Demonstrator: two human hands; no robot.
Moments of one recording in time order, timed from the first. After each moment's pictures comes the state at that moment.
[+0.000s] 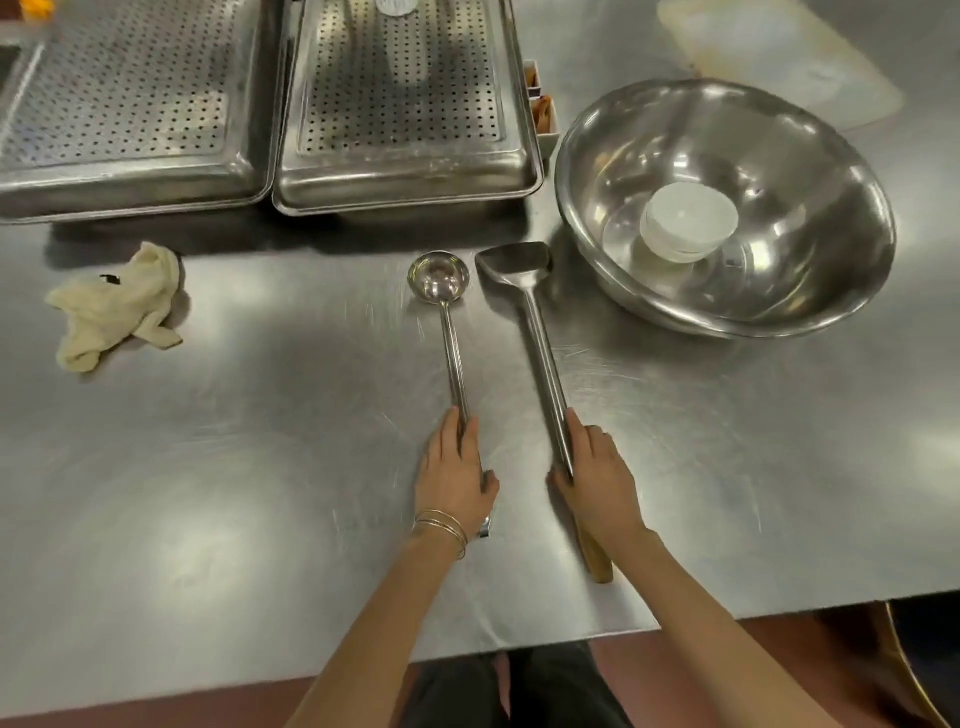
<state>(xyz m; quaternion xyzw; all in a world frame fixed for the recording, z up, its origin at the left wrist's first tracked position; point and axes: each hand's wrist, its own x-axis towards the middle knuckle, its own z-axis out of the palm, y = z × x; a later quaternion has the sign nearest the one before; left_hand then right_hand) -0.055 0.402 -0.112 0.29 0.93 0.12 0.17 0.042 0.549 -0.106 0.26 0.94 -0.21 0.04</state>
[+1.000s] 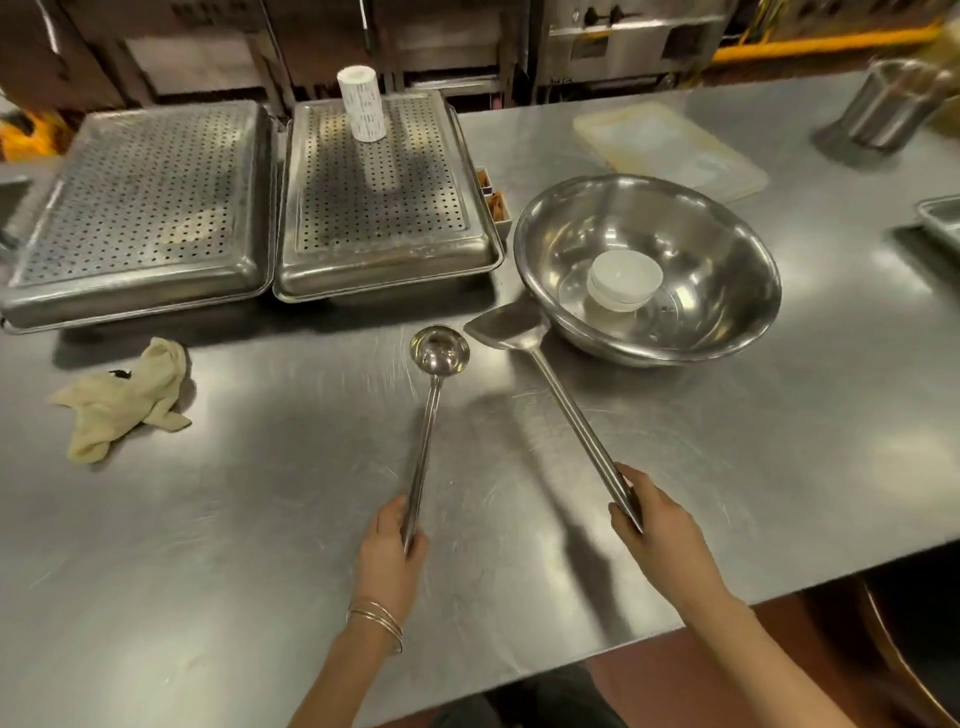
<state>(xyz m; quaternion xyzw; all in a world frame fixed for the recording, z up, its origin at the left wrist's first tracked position) -0.052 0.317 -0.063 0.15 0.90 0.39 0.16 0.113 0.545 -0.029 0.34 0.90 -0.28 -0.05</state>
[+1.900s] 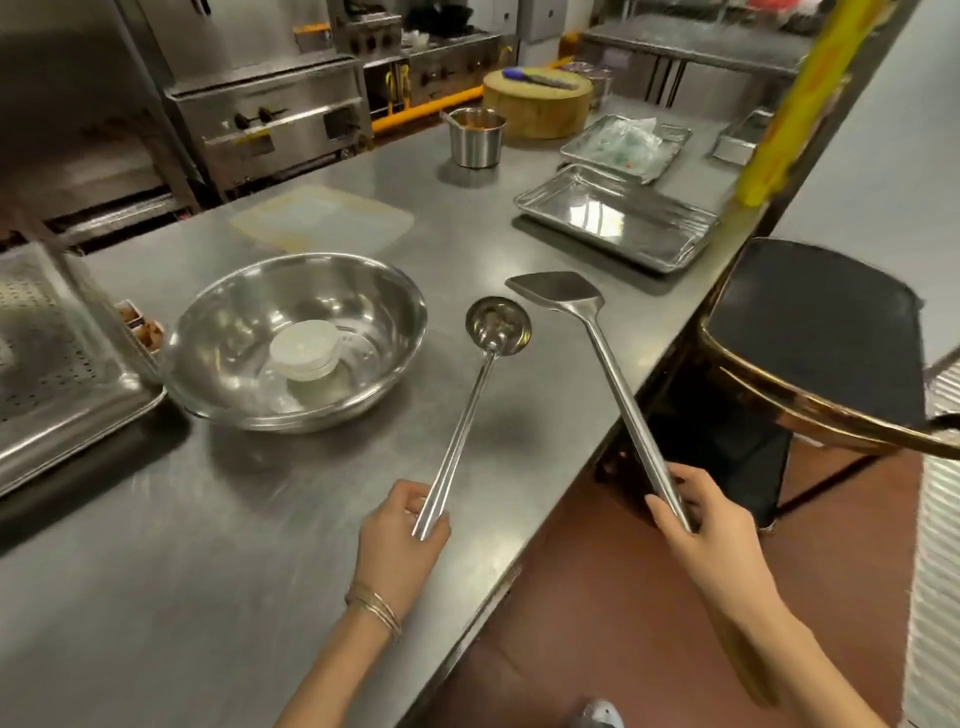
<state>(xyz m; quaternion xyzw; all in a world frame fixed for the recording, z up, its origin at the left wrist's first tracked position) 0.092 0.534 0.006 0.46 0.74 0.42 0.26 0.376 0.594 0.042 0.60 0.68 -0.27 -0.32</state>
